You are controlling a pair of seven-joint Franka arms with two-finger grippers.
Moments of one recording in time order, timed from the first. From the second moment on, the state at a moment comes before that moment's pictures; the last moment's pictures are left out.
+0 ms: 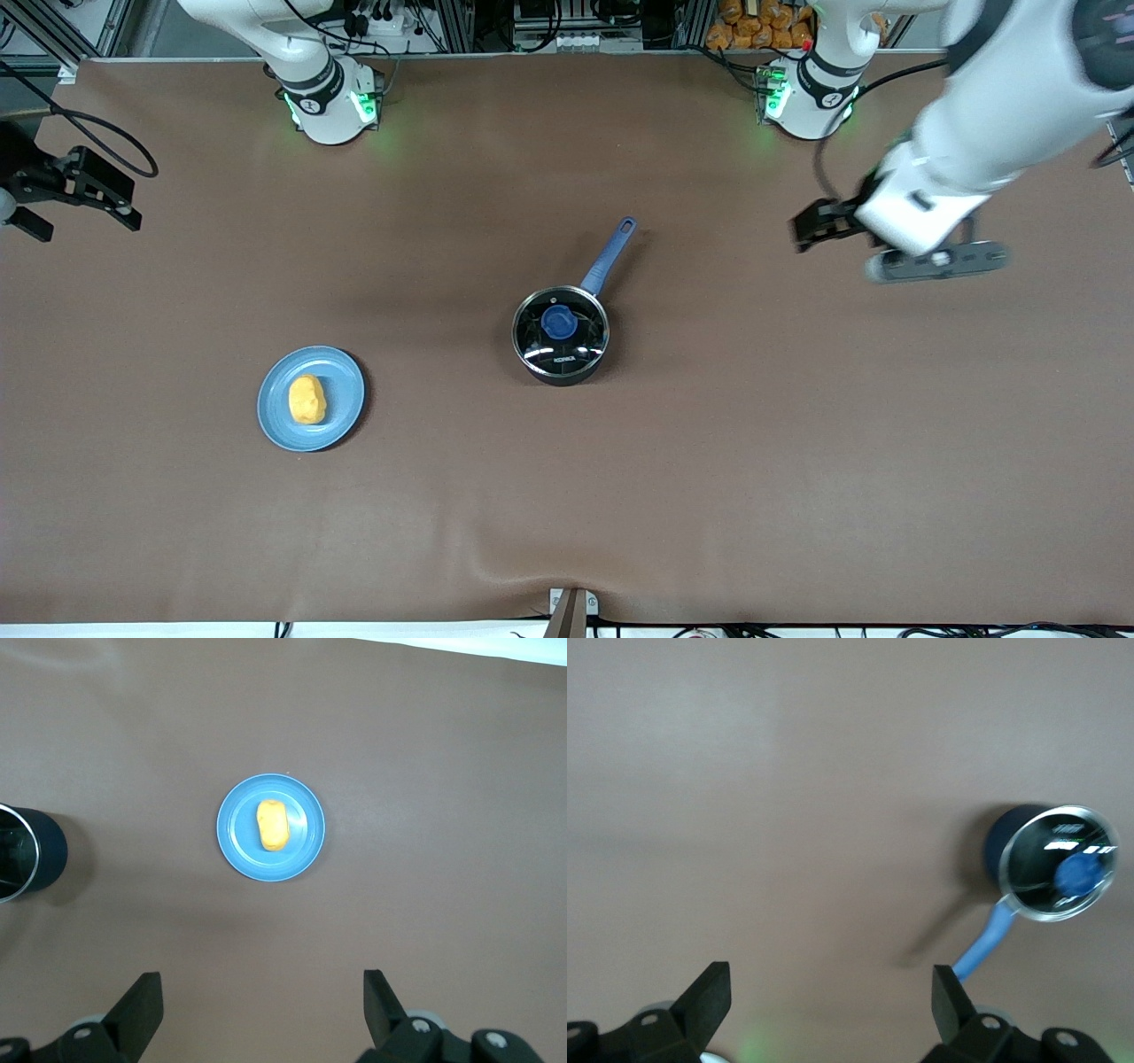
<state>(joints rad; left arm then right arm) -0.13 0.17 -0.30 -1.45 -0.05 1.58 -0.57 0.12 -0.02 -0.08 -1.48 0.00 1.53 -0.11</state>
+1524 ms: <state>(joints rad) -0.72 0.74 -0.09 -1.30 -0.02 2.13 -1.37 0.16 0.04 -0.12 -1.89 0.00 2.00 -0.12</state>
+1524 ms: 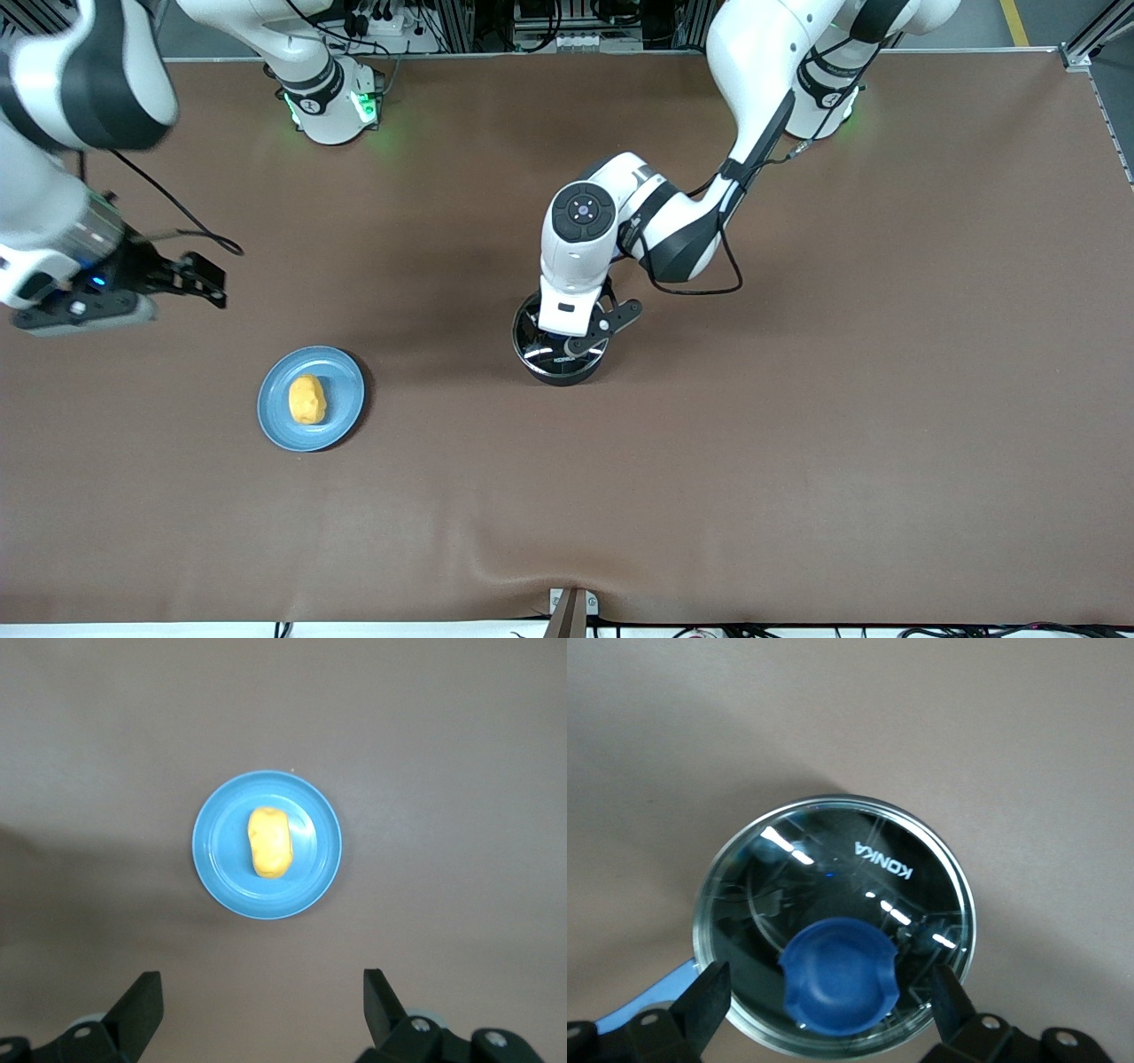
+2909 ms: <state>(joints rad) -0.73 0.79 -0.08 -1.29 -0.02 2.16 -1.43 0.16 0.50 -0.11 -2.12 0.01 2.87 -0.11</state>
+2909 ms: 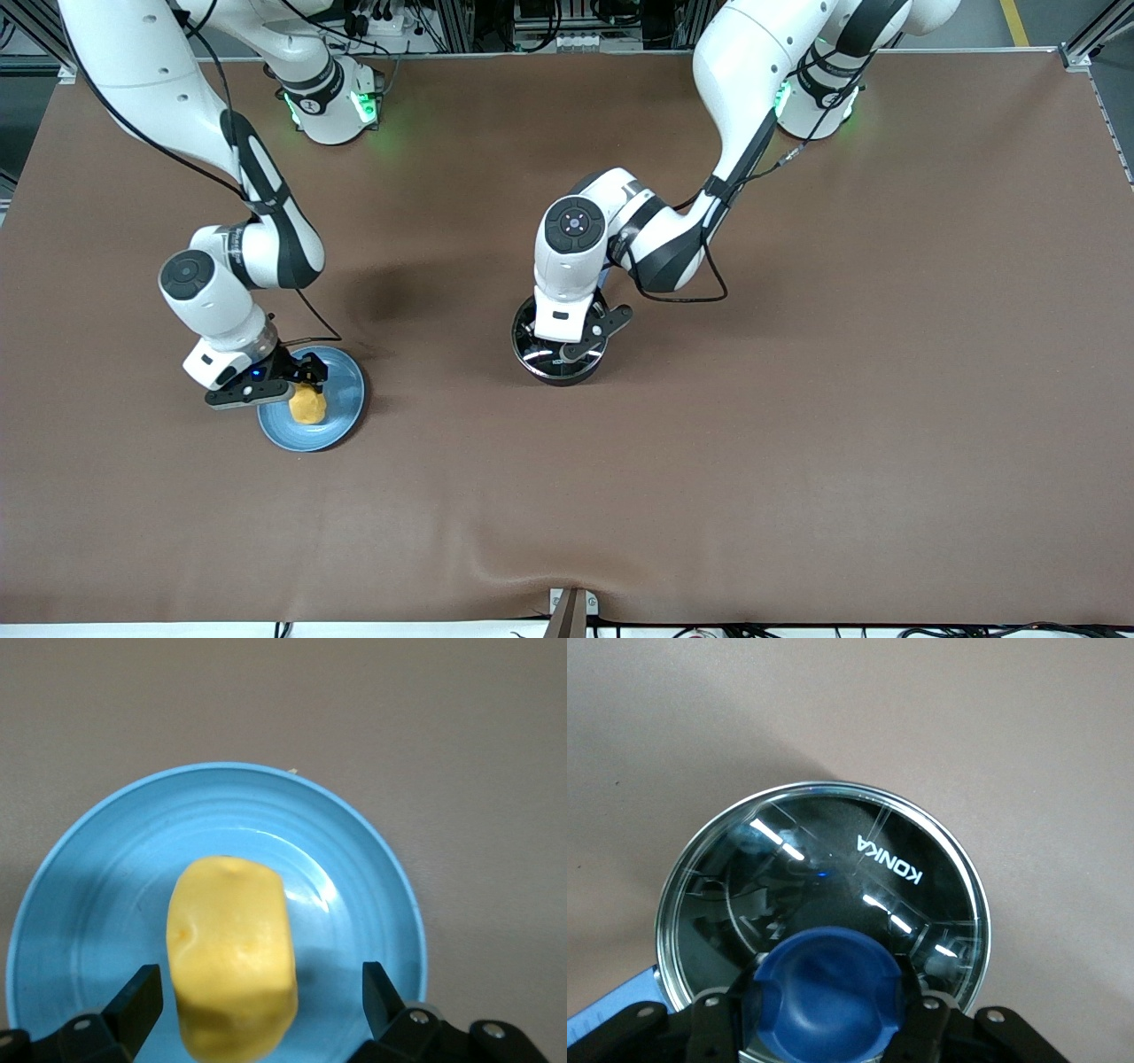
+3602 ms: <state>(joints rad) -0.57 0.54 -0.08 -1.25 -0.06 1.95 -1.27 0.16 0.52 -0.08 -2.12 0.09 2.90 -0.11</state>
